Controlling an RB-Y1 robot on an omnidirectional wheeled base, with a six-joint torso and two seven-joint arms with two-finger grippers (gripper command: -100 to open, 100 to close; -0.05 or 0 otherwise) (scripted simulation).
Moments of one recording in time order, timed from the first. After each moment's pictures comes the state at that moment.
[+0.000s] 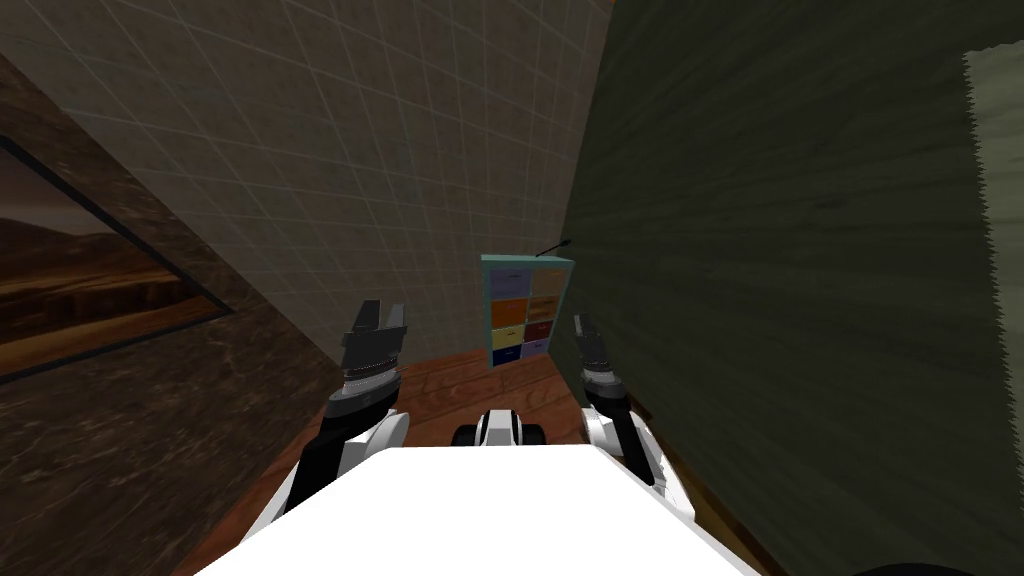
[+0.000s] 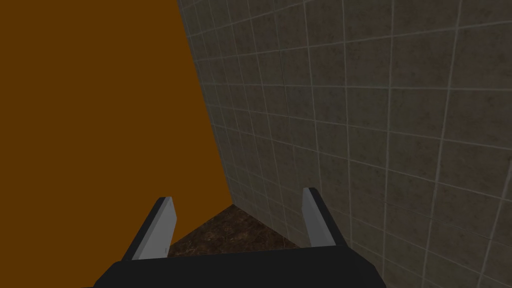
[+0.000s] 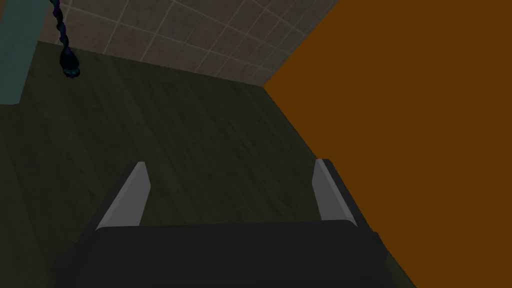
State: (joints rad) left arm 0.55 -0.02 0.02 -2.34 0.01 -0.63 -0.17; right arm 0.46 -0.13 -0.02 -2.18 0.15 -0.62 0.15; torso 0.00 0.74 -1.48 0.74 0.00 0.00
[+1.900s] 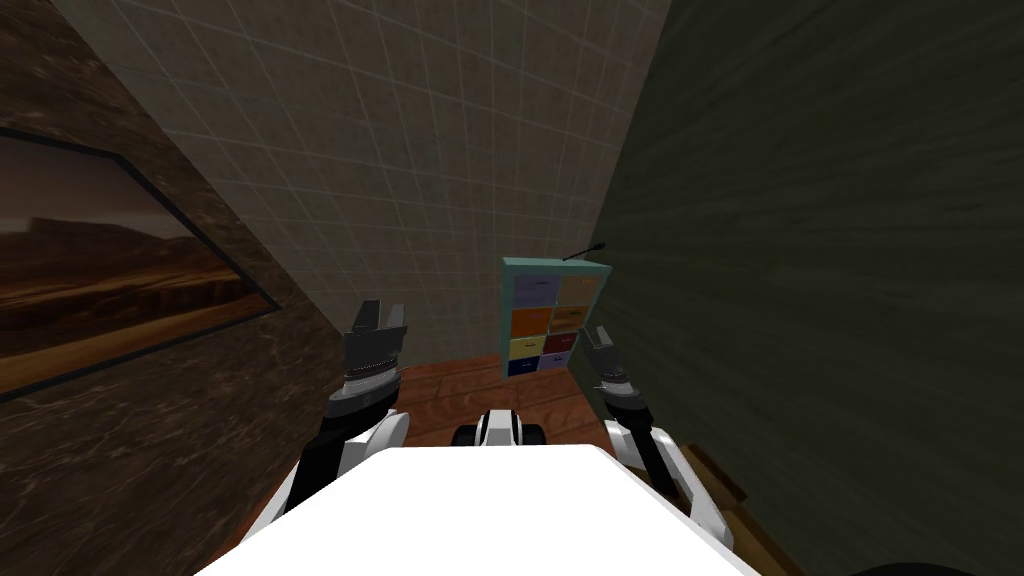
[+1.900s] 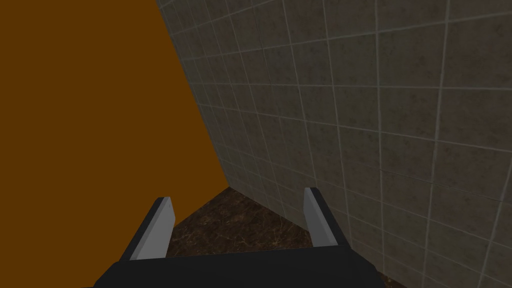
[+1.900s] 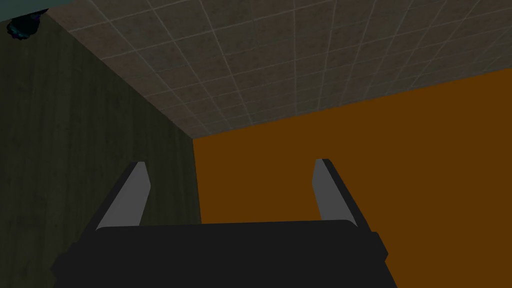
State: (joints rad) left arm 0.55 -0.02 0.02 -2.34 0.01 -0.63 -0.17; right arm 0.47 -0.17 -0.21 -1.99 0.25 -0.75 0.65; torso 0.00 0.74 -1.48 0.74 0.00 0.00
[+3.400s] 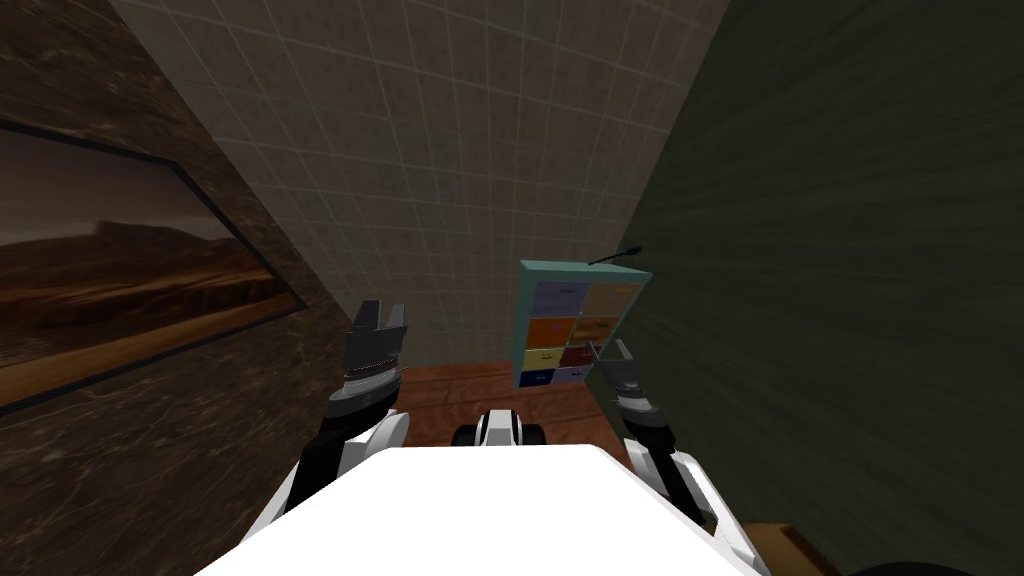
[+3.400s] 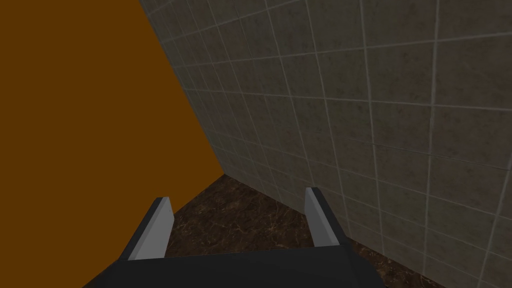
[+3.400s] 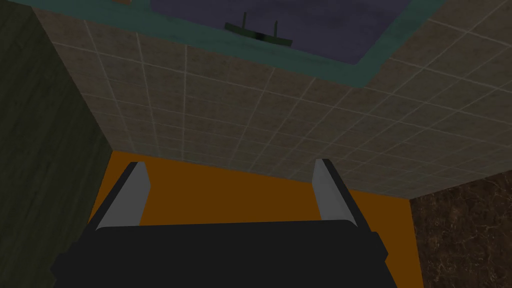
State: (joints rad) left arm 0.55 -0.02 0.02 -2.34 0.01 -0.63 -0.17; right arm 0.47 -0.17 -0.36 -1.81 0.32 -0.84 1.03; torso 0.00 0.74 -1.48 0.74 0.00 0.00
